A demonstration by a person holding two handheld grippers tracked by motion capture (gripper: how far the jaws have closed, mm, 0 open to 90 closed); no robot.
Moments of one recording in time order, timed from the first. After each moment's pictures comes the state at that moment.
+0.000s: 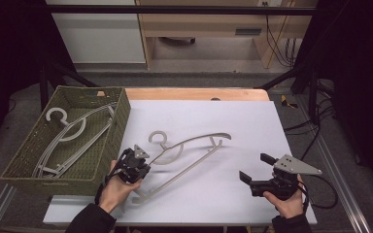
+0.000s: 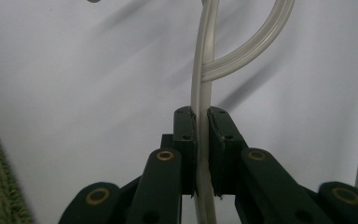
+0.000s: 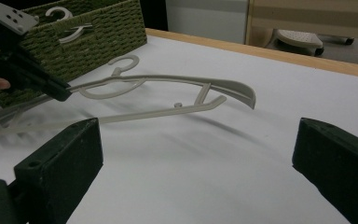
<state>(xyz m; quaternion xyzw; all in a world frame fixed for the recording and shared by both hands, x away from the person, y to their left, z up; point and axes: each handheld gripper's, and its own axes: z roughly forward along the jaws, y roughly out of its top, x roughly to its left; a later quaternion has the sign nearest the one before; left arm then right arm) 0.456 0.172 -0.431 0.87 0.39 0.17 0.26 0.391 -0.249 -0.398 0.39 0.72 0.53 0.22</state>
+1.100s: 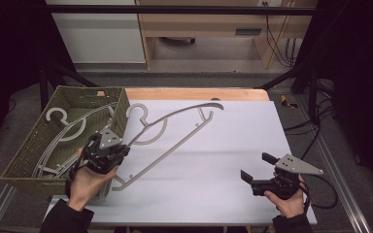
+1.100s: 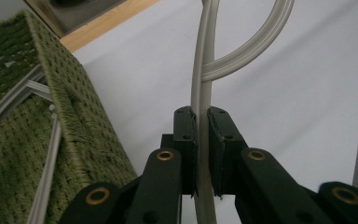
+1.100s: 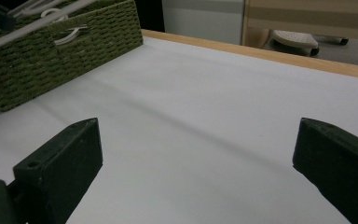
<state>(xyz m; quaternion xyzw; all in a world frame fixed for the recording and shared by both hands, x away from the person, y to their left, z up) 0.432 0.218 -0.329 0.84 0.37 0.26 0.30 0.391 -0.252 -0.397 0.39 0.72 0.53 0.22</state>
